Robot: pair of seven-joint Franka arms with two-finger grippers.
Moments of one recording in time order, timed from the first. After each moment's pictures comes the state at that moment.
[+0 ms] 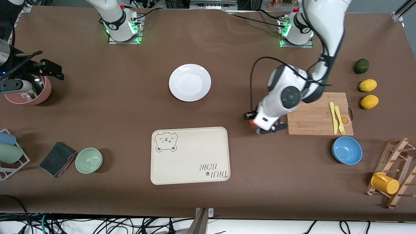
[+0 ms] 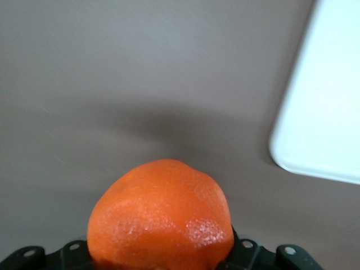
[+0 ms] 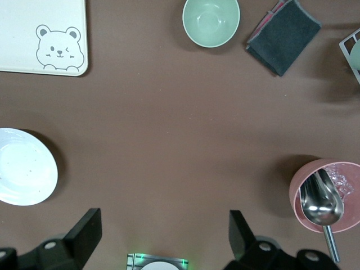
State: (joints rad) left arm -0.45 0.51 -0.06 -1.76 -0.20 2.19 -0.69; right arm 0.19 0.11 -0.17 -1.47 0.00 1.44 -0.10
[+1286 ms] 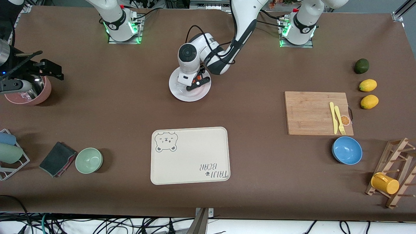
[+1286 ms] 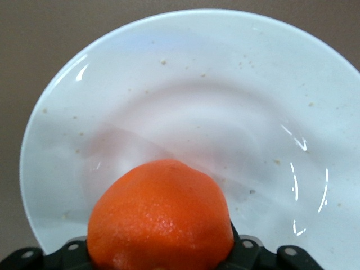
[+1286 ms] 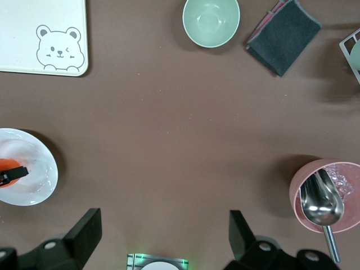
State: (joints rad) left arm -0.97 0.81 -0.06 -1.49 -0.25 2.21 -1.35; right arm 0.19 0.11 -0.17 -1.47 0.00 1.44 -0.10
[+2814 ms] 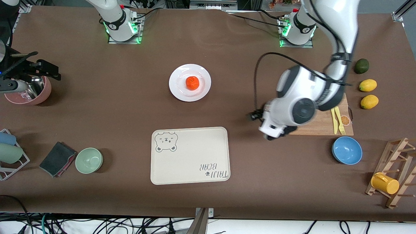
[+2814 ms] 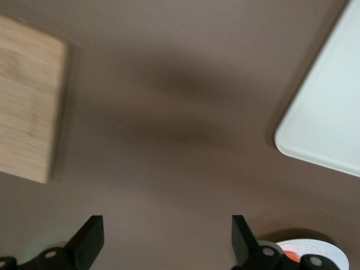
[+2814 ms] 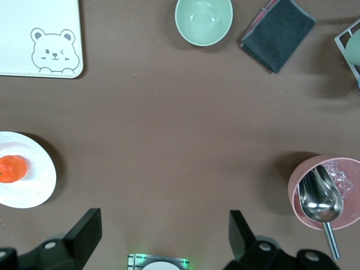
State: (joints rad) left arm -0.30 0.56 -0.01 -1.41 -0.25 1.67 -0.63; right arm 0.17 0.11 -0.18 -1.47 0.00 1.44 -0.10
